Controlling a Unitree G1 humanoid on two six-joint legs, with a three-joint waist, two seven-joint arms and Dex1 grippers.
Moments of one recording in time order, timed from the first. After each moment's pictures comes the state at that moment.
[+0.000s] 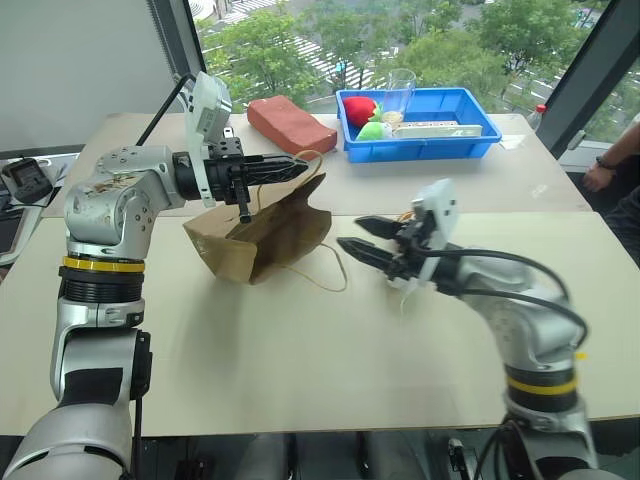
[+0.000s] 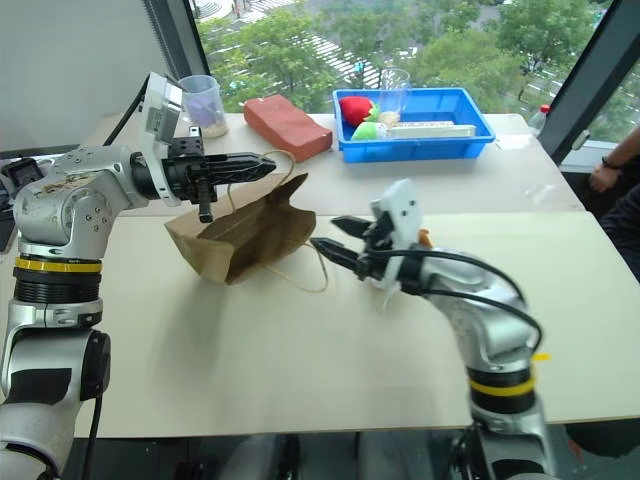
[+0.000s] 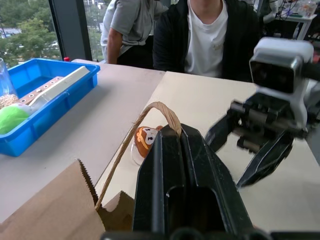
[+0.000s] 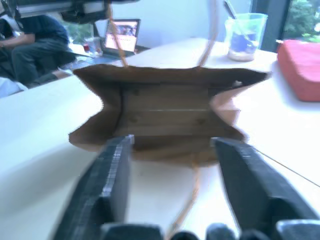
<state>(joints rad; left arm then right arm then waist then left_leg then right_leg) -0.95 0.62 0.03 0.16 -0.52 0.66 -1.20 -0.46 -0.49 -0.08 -0.45 0.51 0.82 0.69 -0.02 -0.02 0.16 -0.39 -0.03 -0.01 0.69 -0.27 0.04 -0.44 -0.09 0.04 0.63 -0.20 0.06</state>
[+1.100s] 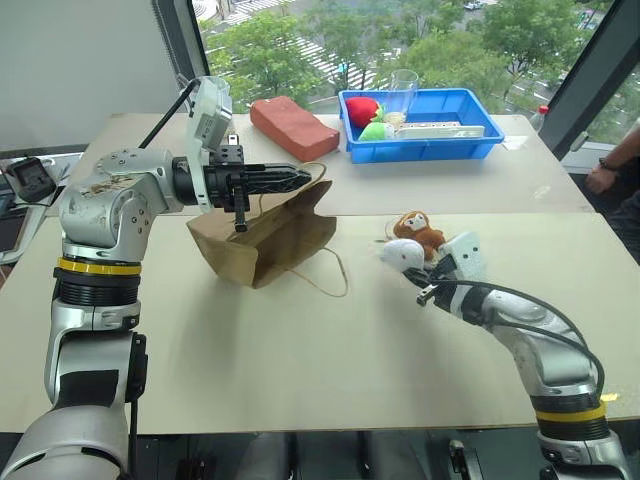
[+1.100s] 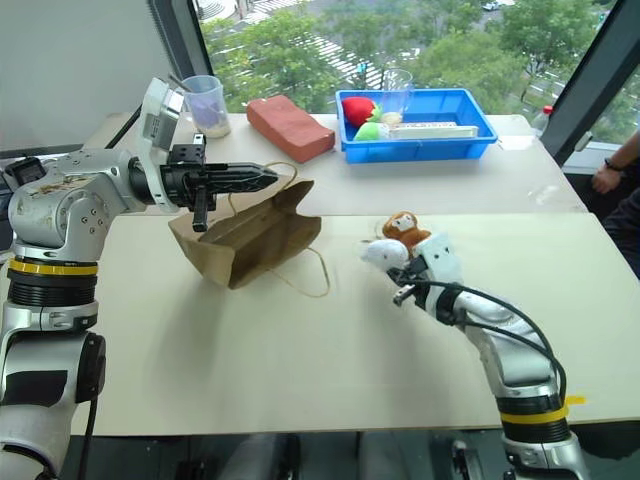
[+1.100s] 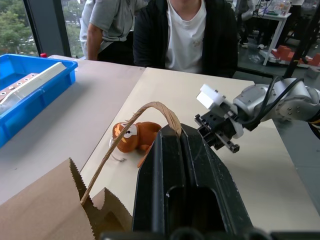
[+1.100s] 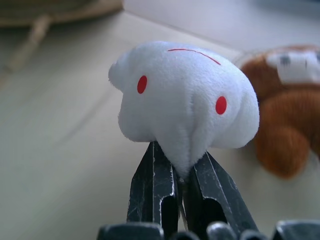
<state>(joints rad) -0.95 0.64 0.02 0.14 -0.55 0.70 -1.26 -0.32 -0.53 -0.04 -0.30 0.36 0.68 0.62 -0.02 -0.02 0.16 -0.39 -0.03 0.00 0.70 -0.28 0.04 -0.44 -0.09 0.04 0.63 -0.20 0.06</state>
